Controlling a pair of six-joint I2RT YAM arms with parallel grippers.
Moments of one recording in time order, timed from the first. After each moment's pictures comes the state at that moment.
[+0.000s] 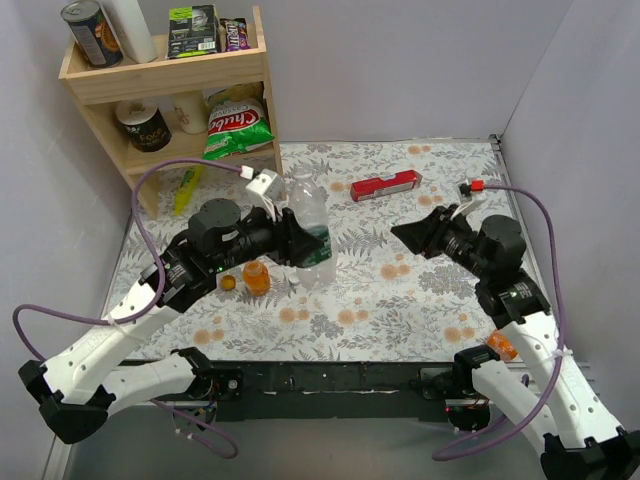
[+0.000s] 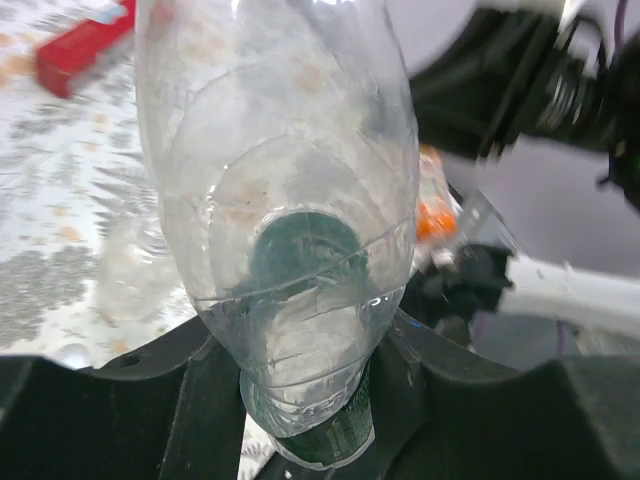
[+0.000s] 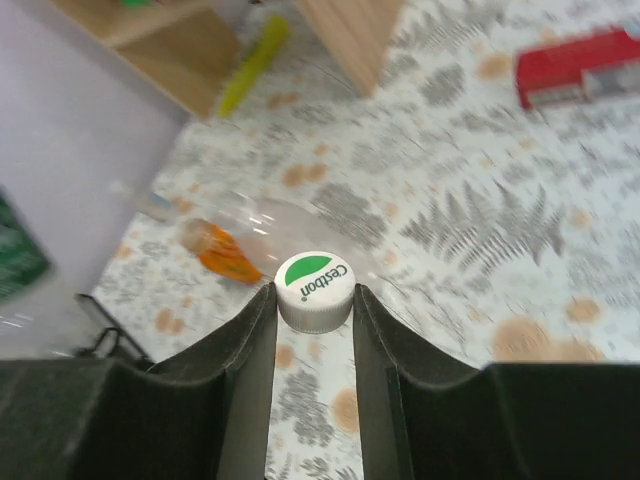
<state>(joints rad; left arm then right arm) -0.84 0.97 1.13 -0.39 0.21 -0.46 0.35 0.73 0.80 -0.19 -0.41 0.54</state>
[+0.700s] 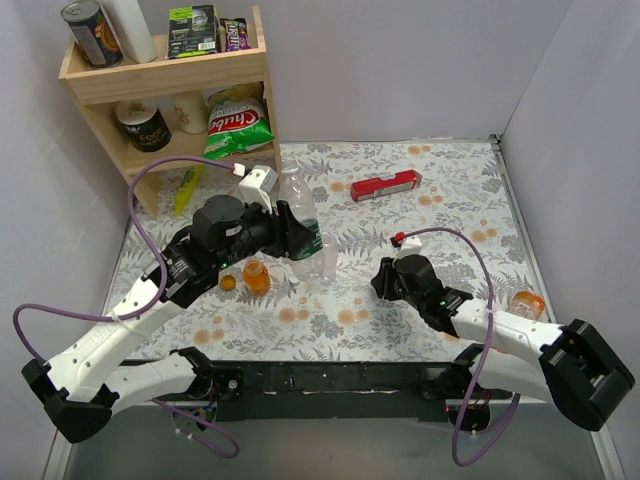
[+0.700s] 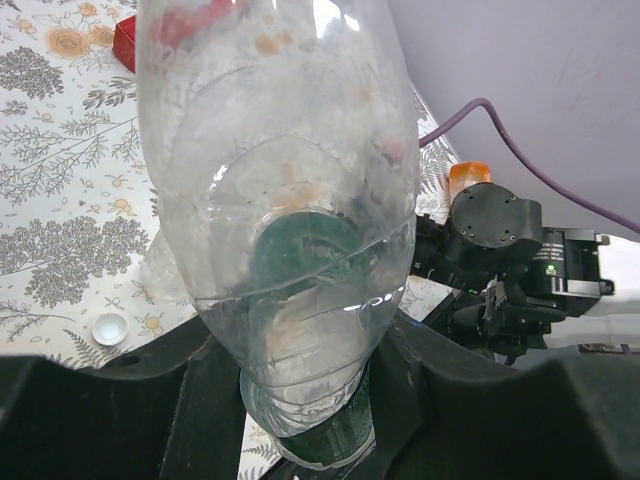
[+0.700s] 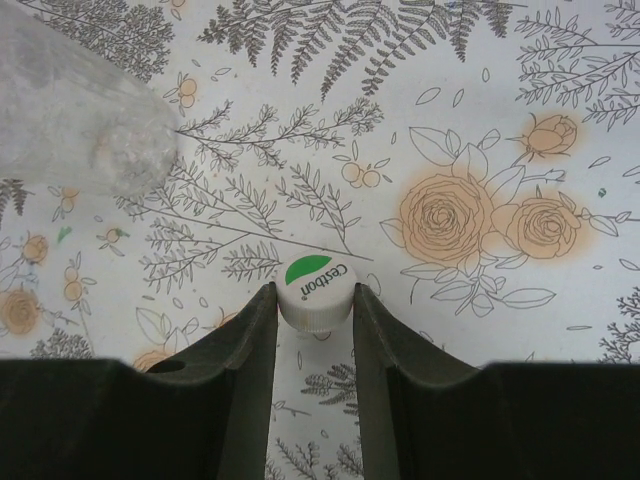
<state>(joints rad) -0.77 0.99 1.14 -0.45 0.05 -0.51 0.74 1.06 0.36 0.10 0.18 0.46</state>
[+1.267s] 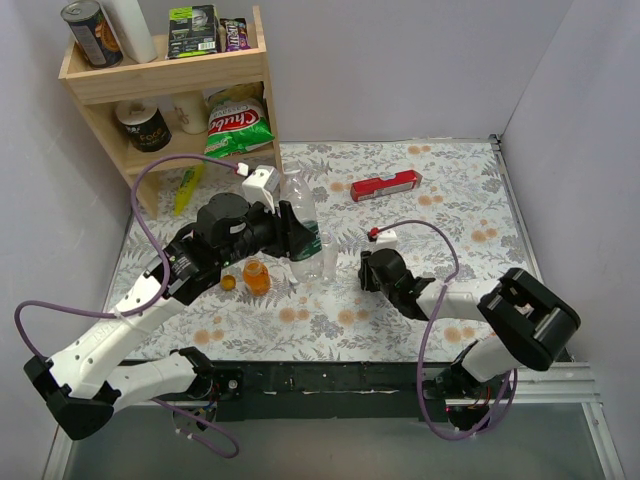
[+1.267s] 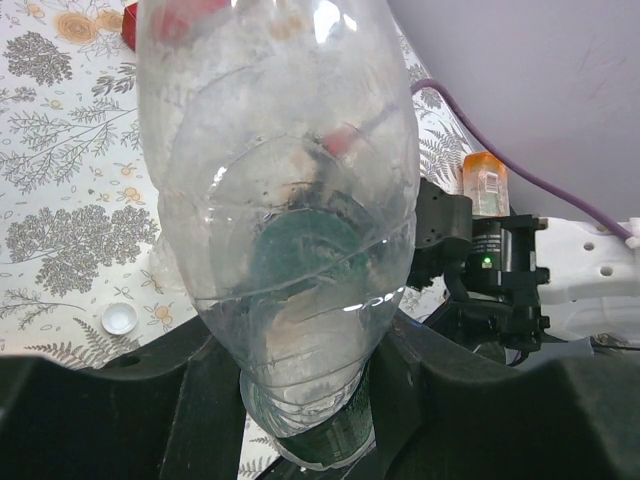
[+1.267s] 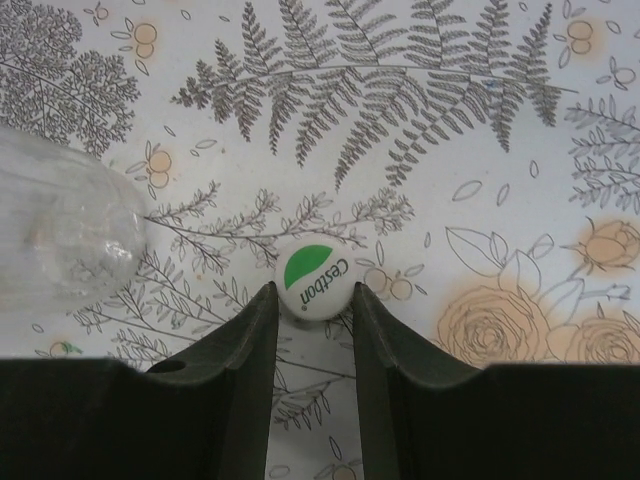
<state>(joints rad) -0.77 1.01 1.16 -0.48 0.05 -0.50 0.81 1.46 0.46 0.35 0.33 0.42</state>
